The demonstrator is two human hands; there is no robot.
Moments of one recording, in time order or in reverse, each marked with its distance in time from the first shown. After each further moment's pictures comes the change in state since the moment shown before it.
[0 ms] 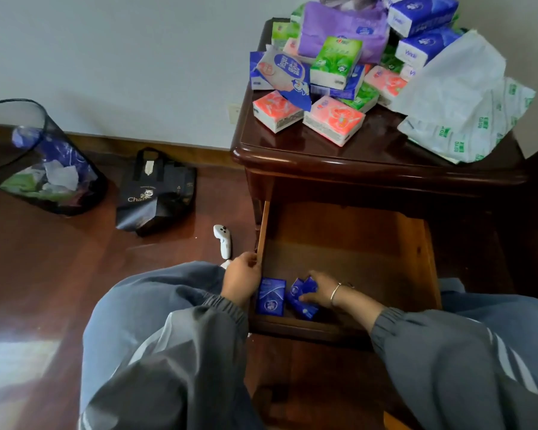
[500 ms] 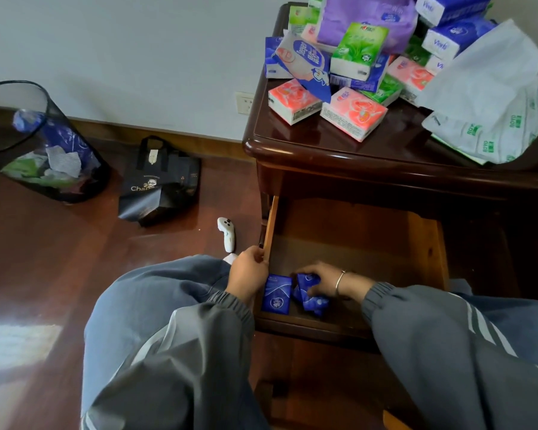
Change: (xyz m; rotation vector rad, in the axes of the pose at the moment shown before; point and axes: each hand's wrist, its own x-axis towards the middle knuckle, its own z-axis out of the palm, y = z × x) left_hand 0.004 0.000 -0.004 -0.061 -0.054 -0.038; right_hand 0.019 -0.010 -0.014 -0.157 -0.117 -0.124
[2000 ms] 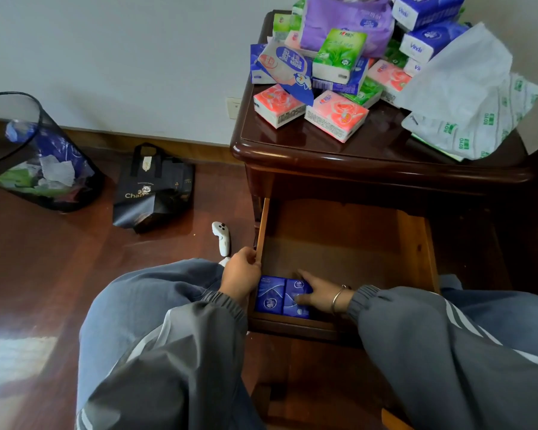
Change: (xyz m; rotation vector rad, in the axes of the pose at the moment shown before) left_hand 0.006 -0.001 0.002 0.022 -0.016 -0.025; right_hand -0.033 -0.006 0.018 0.272 -0.003 0.041
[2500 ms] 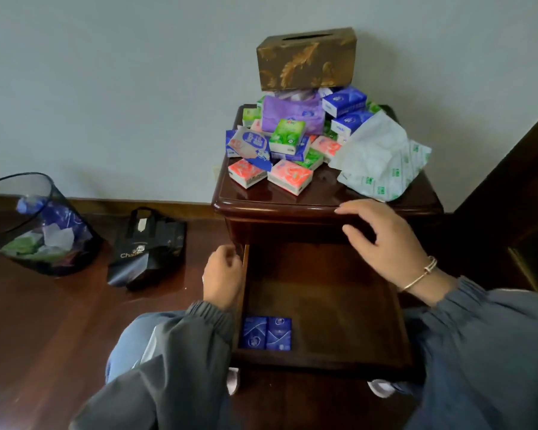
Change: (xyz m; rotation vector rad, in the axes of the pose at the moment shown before) left_hand -0.051 0.080 -0.032 -0.016 0.413 0.327; right_hand -0.198 -0.046 -0.138 -0.248 1.096 -0.665
